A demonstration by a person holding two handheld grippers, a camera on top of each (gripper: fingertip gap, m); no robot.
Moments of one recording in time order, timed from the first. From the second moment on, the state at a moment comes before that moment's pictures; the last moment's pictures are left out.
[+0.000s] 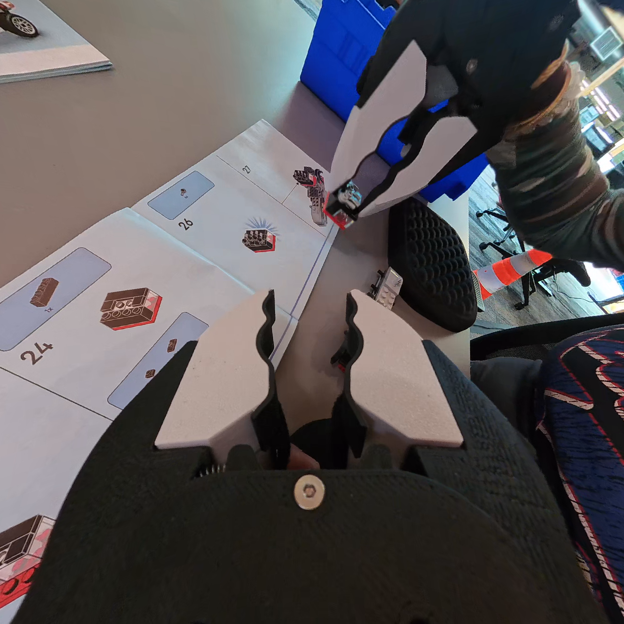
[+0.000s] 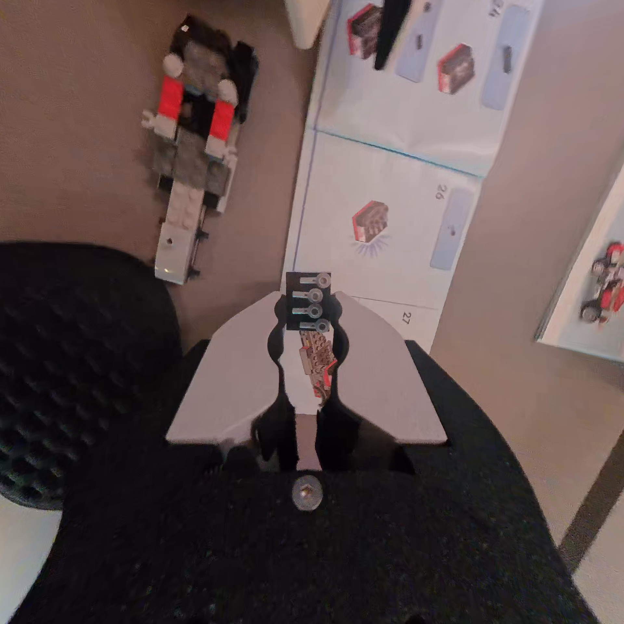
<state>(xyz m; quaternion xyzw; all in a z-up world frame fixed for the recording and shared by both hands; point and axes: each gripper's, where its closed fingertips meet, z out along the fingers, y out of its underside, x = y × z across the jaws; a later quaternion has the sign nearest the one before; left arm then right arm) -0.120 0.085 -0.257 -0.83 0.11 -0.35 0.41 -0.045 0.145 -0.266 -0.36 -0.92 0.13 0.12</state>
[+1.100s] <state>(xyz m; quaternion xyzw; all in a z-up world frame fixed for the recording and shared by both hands) -0.106 0.083 -0.245 -0.81 0.21 -0.30 0.47 -0.048 0.173 -0.302 -0.12 -0.99 0.04 -0.01</state>
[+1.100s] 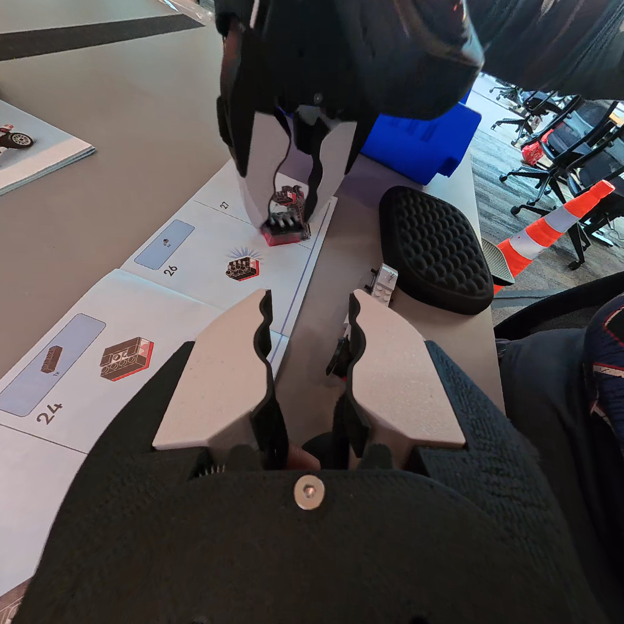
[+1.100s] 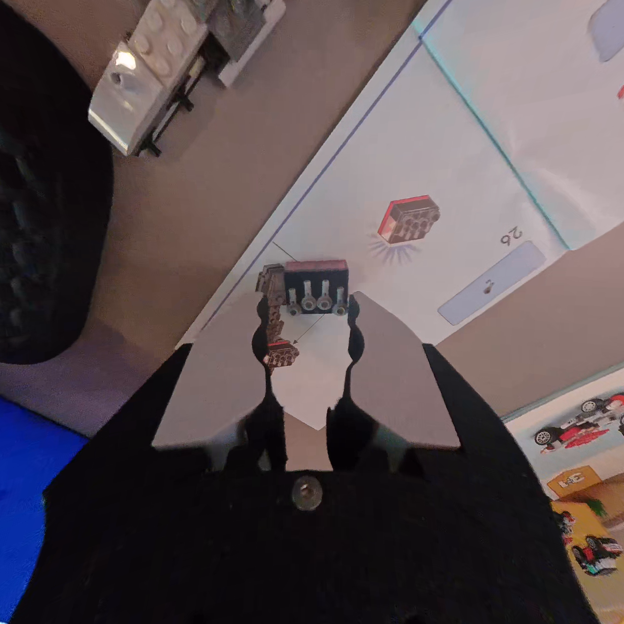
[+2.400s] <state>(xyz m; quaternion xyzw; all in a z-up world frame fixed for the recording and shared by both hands) -0.066 0.036 -0.278 -0.80 0.41 -0.28 0.35 0.015 0.129 -0.191 -0.60 -0.67 0.39 0.21</state>
